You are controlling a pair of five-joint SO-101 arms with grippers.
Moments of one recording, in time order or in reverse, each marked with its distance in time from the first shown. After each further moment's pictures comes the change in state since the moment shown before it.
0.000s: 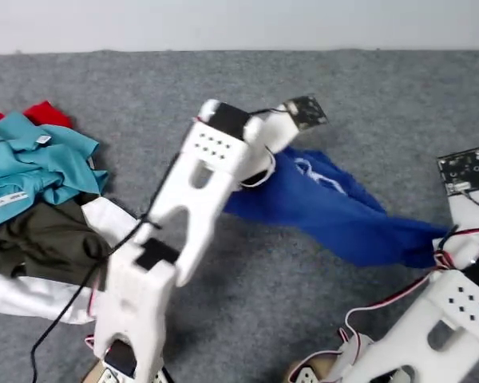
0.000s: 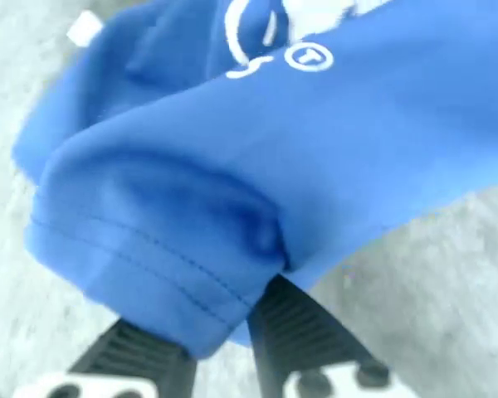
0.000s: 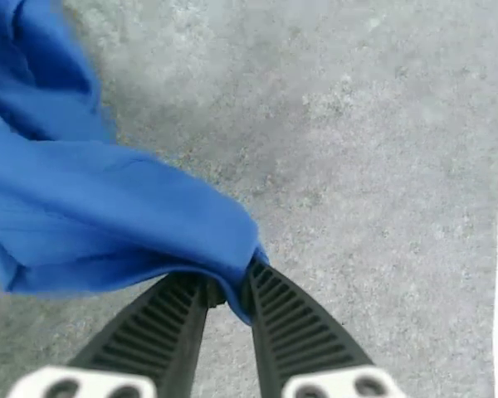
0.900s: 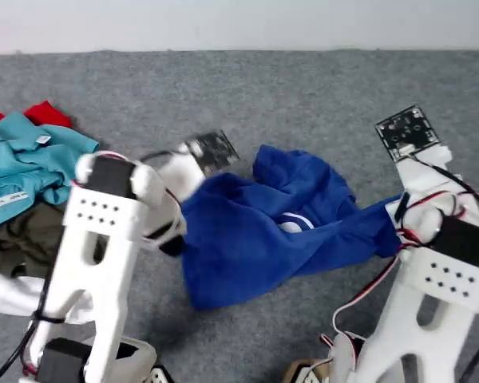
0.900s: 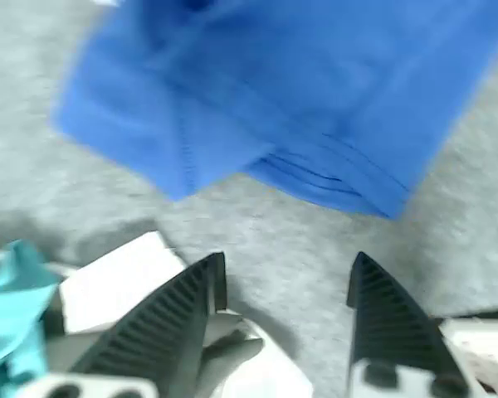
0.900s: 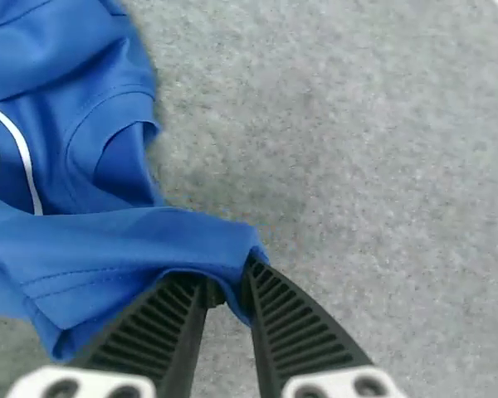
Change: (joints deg) left arm -12.0 -48.4 53.5 0.0 -10.7; right arm -20.3 4.7 -10.0 5.4 -5.9
